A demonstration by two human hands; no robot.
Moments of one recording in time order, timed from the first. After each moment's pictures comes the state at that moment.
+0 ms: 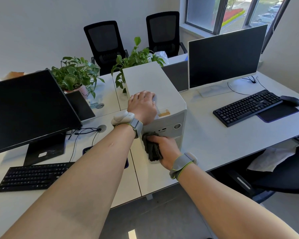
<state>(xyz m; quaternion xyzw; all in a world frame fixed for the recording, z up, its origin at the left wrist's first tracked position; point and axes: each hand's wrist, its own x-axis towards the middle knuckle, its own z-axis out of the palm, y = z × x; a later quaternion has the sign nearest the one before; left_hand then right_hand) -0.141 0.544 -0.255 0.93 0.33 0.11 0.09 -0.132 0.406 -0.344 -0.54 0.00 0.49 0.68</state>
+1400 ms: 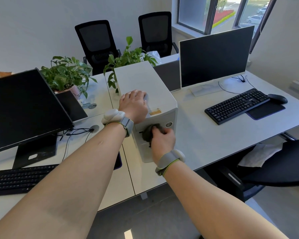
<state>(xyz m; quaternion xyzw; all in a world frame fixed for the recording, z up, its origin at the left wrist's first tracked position) -0.142 0.542 -0.254 0.93 0.33 0.11 0.09 -0.130 0.410 -0.334 -0.68 0.05 0.25 0.69</state>
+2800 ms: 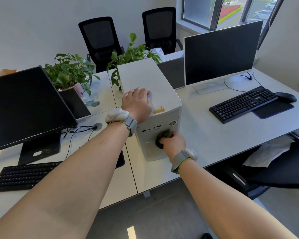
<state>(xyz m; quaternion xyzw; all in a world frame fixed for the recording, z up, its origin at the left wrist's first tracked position) -0.142 0.542 -0.258 0.93 0.33 0.12 0.07 -0.091 0.396 -0.375 -0.81 -0.07 0.29 0.51</state>
